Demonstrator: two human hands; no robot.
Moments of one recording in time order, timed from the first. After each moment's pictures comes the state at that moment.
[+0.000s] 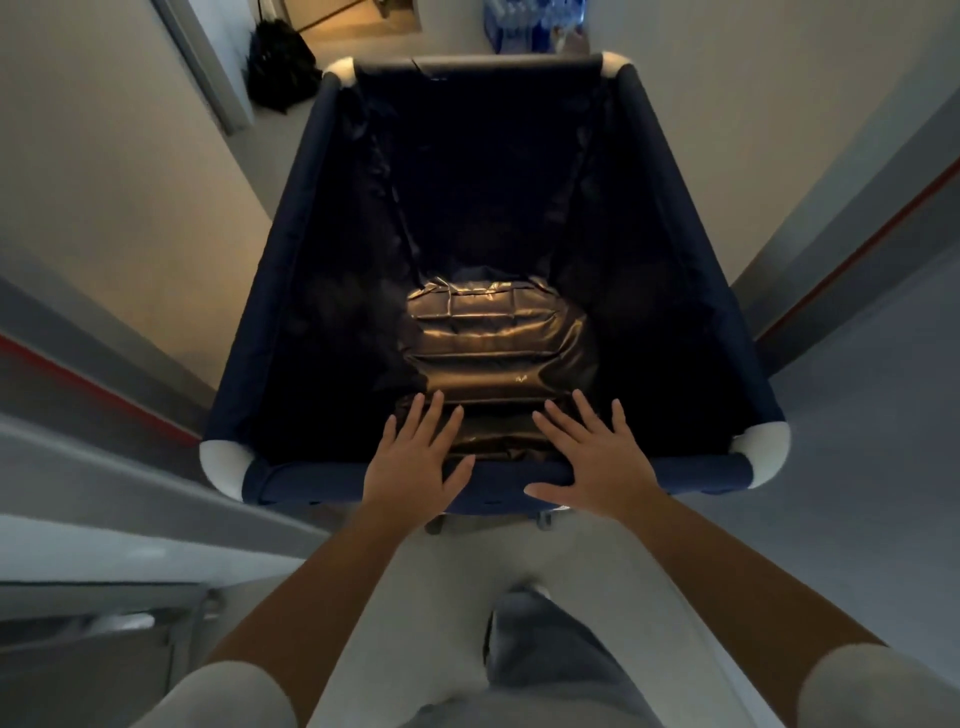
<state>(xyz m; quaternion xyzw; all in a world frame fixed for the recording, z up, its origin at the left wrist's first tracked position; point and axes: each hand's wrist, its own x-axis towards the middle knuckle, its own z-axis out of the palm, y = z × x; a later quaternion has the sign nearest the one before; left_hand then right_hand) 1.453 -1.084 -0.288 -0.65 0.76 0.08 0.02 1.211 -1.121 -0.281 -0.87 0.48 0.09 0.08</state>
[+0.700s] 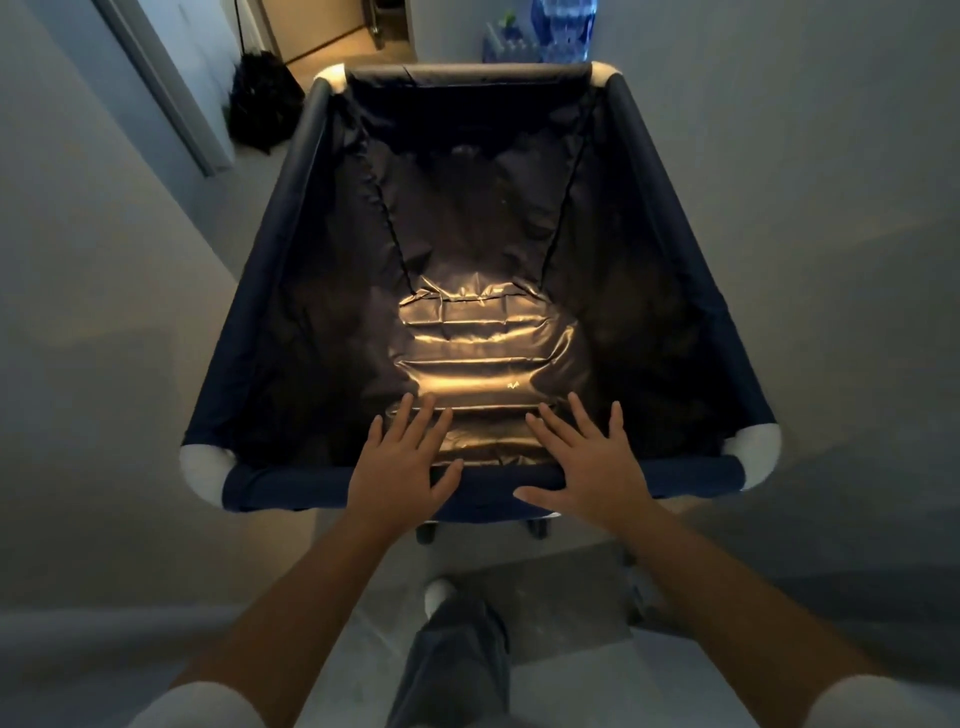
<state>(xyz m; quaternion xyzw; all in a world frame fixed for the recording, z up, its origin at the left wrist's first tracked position) 1.482 -1.392 -0.278 -0.64 0.76 0.07 -0.05 1.243 -1.428 -0.279 -0.86 0.50 0.07 0.06</state>
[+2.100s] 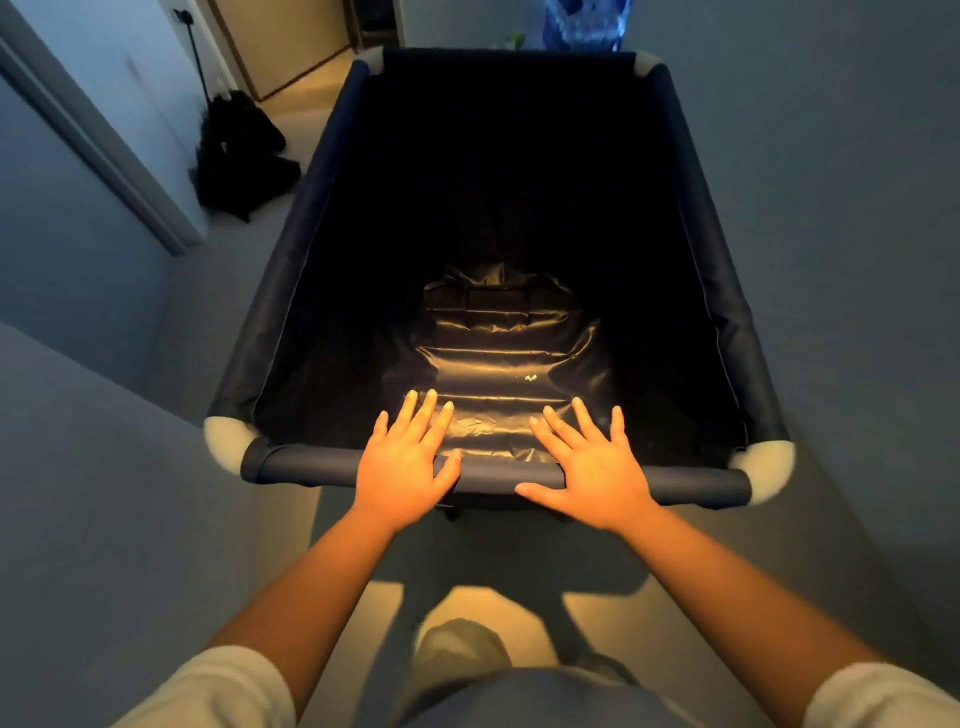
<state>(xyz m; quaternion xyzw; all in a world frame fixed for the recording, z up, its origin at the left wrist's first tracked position) 1.645 -1.932 -0.273 -0.63 0.77 0.10 -0.03 1.409 -1.948 -0.275 -0.84 0.53 0.09 0.09</state>
